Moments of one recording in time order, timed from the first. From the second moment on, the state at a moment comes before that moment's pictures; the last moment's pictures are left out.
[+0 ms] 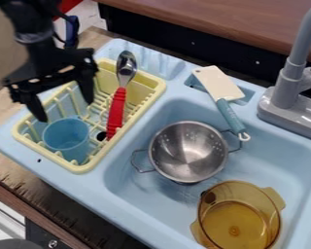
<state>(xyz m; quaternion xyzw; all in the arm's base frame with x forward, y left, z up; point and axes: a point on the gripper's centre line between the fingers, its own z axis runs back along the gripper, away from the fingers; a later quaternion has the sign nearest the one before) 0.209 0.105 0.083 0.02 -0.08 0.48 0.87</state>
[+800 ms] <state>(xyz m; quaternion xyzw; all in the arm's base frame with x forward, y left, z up) 0.232 0.041 0.094 0.05 -0.13 0.18 0.97</state>
